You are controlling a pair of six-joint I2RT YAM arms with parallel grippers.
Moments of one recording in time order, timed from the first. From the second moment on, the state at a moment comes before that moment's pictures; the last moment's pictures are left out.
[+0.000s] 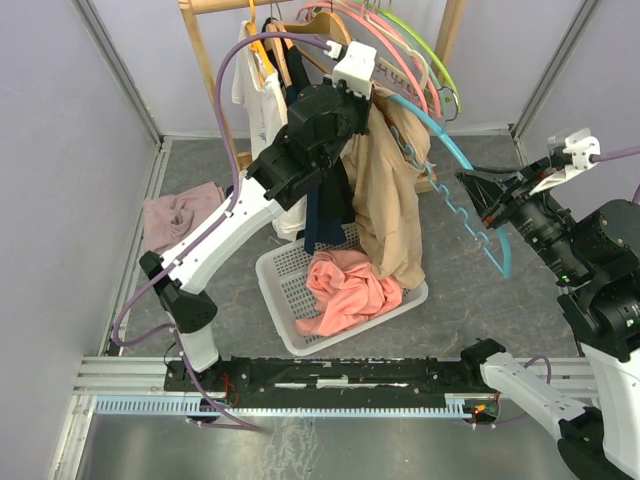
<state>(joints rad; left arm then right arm) -0.86 1.78 2.11 -0.24 -0.41 0.09 0.42 0.80 1.52 -0.56 -0.13 0.13</state>
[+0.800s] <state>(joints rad) -0.77 1.74 2.03 -0.25 -0.33 0.04 0.42 0.73 1.60 -0.58 -0.06 0.13</state>
